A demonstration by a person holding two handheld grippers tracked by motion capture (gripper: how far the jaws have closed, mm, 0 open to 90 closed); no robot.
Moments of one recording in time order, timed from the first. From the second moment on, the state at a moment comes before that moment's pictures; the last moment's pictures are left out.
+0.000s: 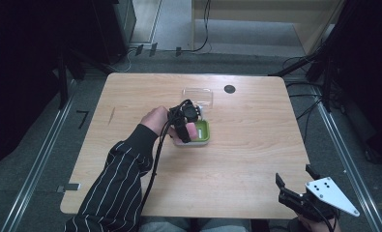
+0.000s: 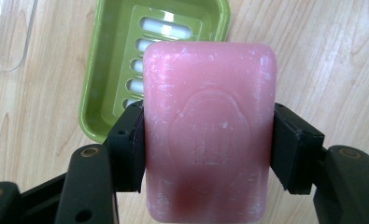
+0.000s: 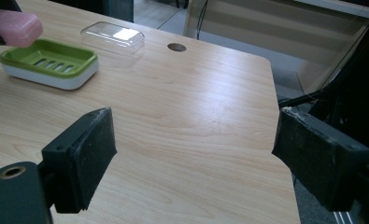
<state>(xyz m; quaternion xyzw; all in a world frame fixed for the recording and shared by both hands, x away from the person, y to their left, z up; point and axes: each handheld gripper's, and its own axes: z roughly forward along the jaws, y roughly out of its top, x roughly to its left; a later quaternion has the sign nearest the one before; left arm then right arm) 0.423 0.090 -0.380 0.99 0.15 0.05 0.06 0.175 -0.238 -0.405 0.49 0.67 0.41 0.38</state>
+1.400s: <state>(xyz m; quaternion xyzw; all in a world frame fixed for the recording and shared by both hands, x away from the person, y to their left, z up) 0.446 0.082 -0.396 0.99 0.12 0.06 0.06 0.167 -0.240 -0.405 0.49 0.67 0.41 0.38</state>
